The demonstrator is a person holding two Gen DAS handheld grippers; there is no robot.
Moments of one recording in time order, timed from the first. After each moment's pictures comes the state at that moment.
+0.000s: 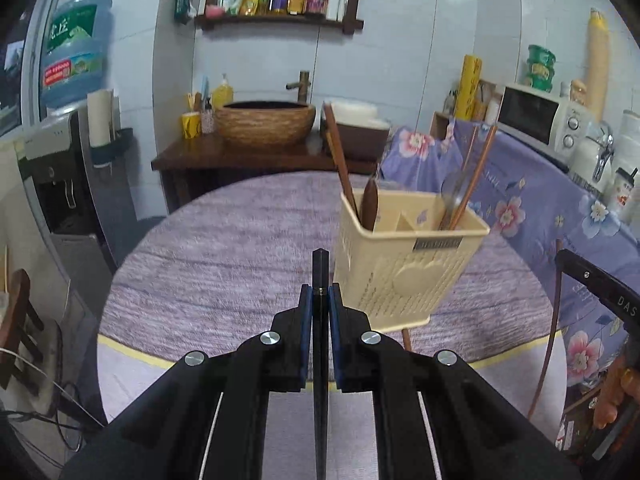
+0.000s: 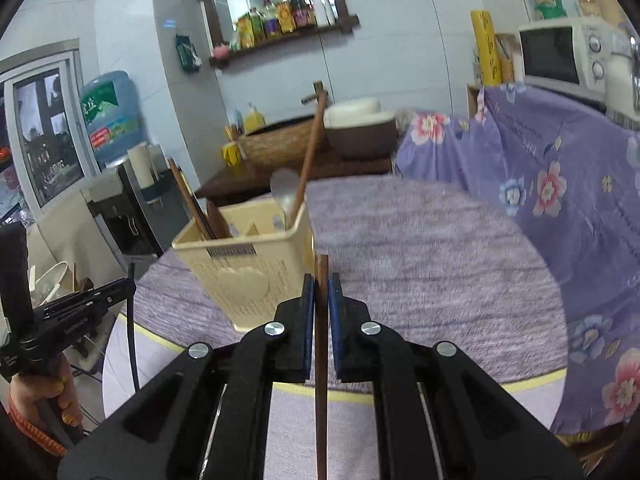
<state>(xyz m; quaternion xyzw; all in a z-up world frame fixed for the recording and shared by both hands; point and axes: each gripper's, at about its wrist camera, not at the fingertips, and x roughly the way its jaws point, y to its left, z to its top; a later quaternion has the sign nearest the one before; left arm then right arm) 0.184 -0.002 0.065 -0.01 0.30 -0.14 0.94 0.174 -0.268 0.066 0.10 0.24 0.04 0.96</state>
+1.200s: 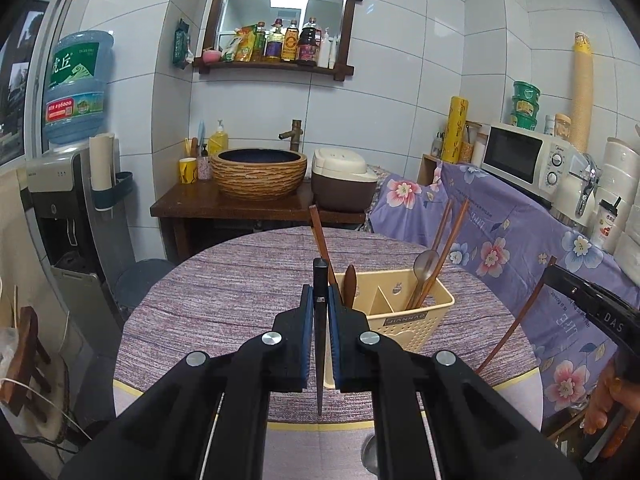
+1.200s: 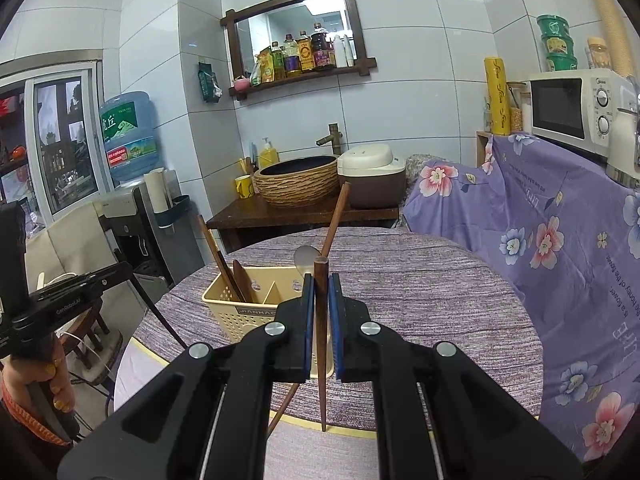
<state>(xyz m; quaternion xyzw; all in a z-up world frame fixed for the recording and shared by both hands) 0.173 0.002 0.118 -0.01 0.23 -0.15 0.96 0.163 -0.265 0.121 0.07 0.20 0.06 0.98</state>
